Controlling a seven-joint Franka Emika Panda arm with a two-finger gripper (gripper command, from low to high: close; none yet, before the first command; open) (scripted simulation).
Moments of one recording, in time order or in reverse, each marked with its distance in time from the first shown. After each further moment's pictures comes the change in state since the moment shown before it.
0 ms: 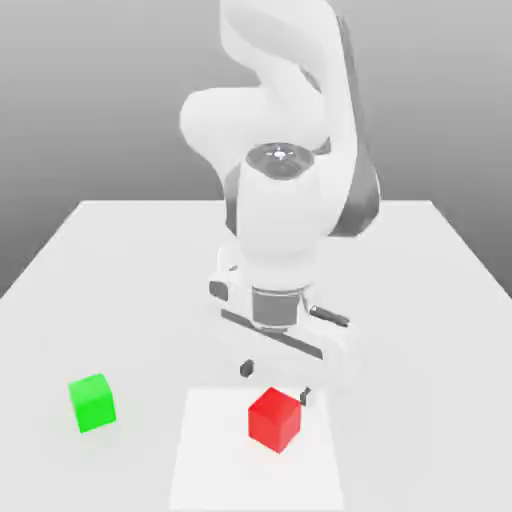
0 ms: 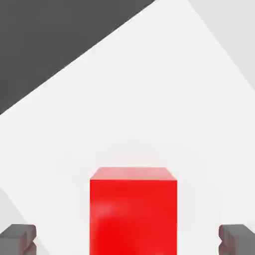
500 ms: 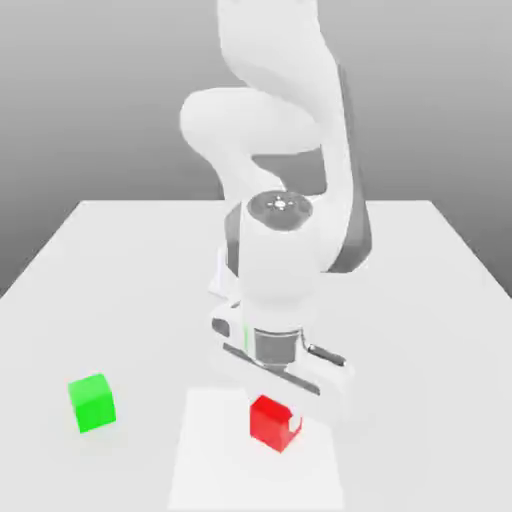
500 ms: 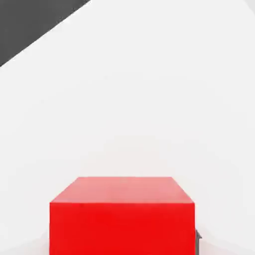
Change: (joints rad) arm 0.006 0.017 -0.006 0.002 -0.003 0.016 0.003
